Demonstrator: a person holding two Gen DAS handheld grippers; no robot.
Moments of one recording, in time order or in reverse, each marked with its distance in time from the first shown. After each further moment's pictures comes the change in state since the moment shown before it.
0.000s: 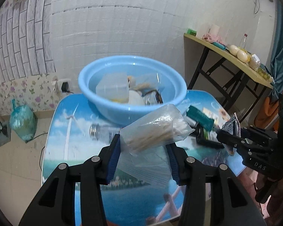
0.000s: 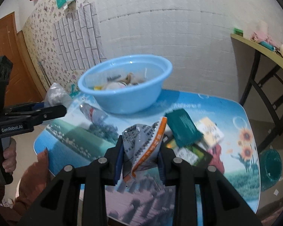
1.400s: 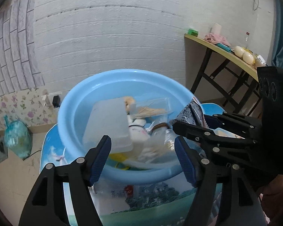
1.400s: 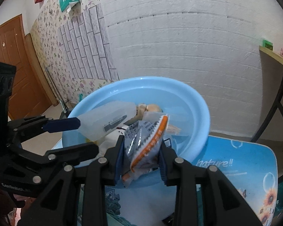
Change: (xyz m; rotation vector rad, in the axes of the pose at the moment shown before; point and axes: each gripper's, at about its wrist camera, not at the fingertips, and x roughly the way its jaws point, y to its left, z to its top) left arm 0.075 0.018 0.069 0.046 0.005 -0.017; right arm 0.107 0.002 0.096 -0.033 -0.025 0.106
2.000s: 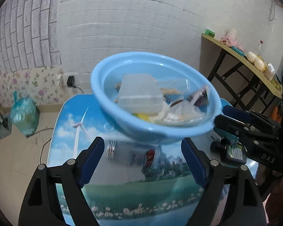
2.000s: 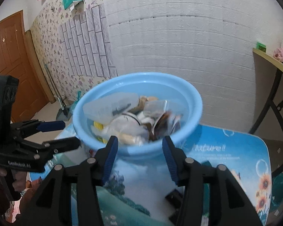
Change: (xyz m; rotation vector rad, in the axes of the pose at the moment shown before) left arm -0.022 0.032 -0.048 -0.122 0.039 0.055; right arm -0.035 0.016 -0.028 -0.021 -0.003 -0.049
